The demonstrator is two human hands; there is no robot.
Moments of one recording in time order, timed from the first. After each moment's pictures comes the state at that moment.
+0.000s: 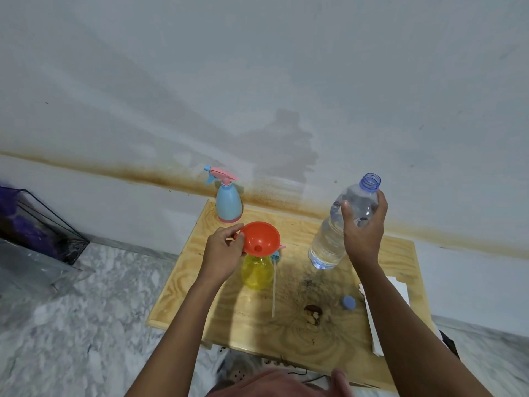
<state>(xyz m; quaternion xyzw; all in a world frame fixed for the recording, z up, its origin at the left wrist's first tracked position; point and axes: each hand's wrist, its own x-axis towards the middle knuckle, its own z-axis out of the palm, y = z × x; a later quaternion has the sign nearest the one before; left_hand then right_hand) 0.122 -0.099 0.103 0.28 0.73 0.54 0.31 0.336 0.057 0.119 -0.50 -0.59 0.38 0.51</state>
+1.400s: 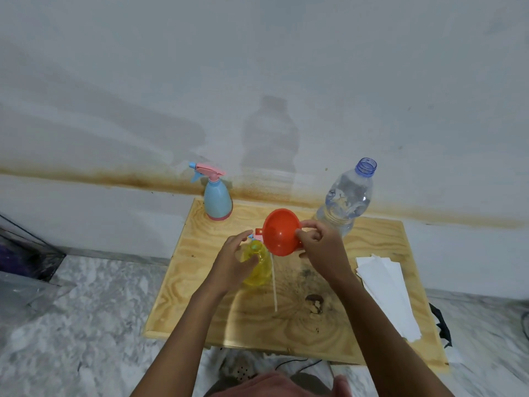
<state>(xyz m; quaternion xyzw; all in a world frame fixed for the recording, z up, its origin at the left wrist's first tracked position) 0.115 -0.096 0.052 0.43 0.70 0.42 0.38 0.301 -0.012 0.114 -0.51 -0.64 0.48 0.33</state>
